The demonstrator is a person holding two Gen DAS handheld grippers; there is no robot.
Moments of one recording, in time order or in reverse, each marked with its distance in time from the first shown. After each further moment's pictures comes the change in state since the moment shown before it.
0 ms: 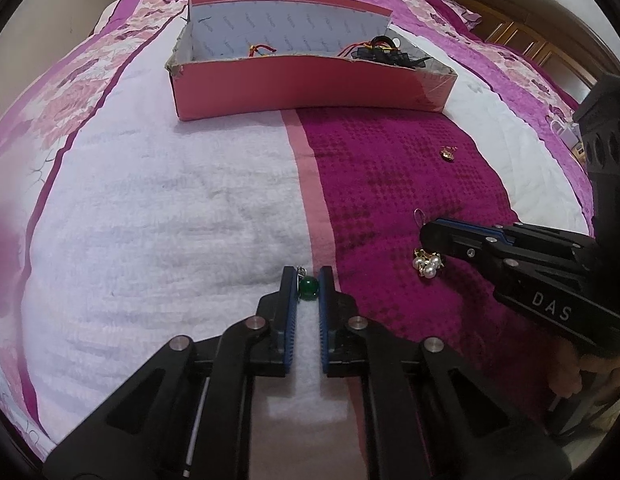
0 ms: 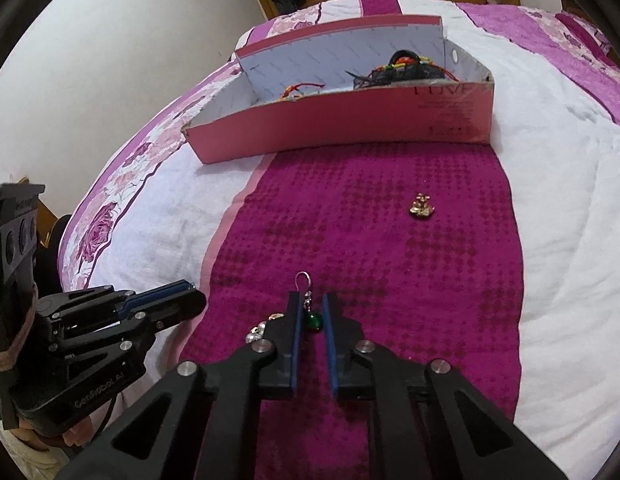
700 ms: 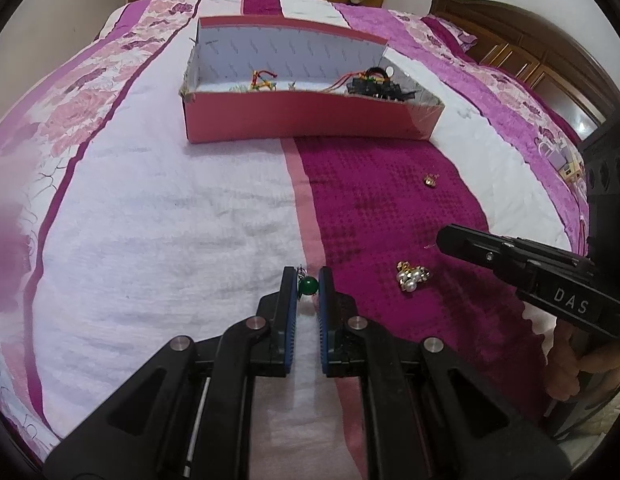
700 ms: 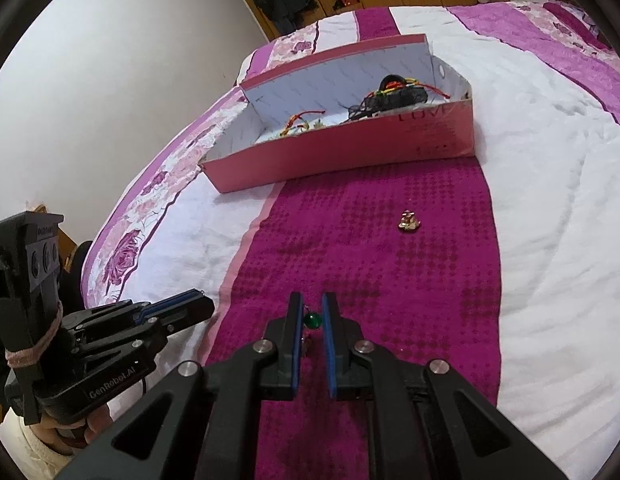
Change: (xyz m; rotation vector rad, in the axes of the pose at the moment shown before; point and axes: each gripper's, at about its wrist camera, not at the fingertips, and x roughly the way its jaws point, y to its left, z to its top) left arm -0.024 0.000 0.005 -0.036 -0.072 -0.037; right arm -0.032 -0.010 -0.002 0.053 -0.086 0.081
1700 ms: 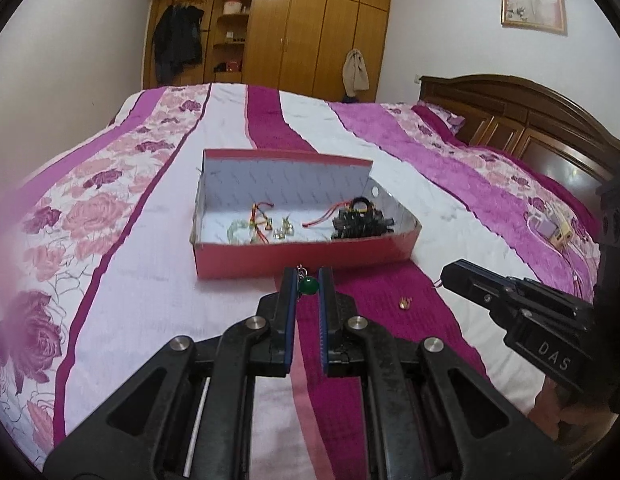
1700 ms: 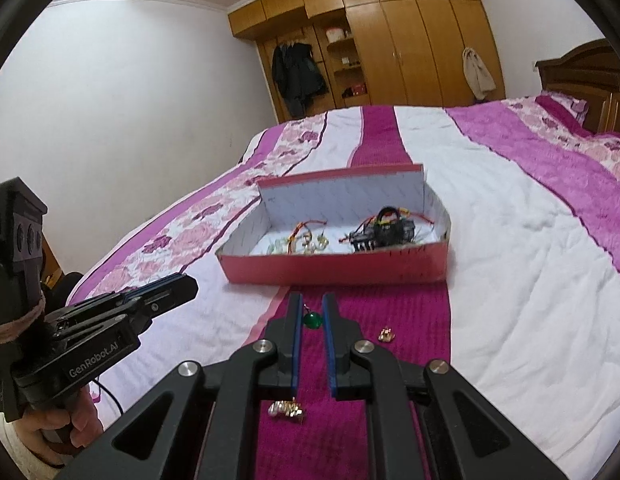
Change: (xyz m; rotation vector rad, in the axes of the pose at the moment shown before) left arm -0.041 -0.012 0.034 0.021 -0.381 0.022; right arm -0.049 0.031 0.021 -0.153 -0.340 -0.101
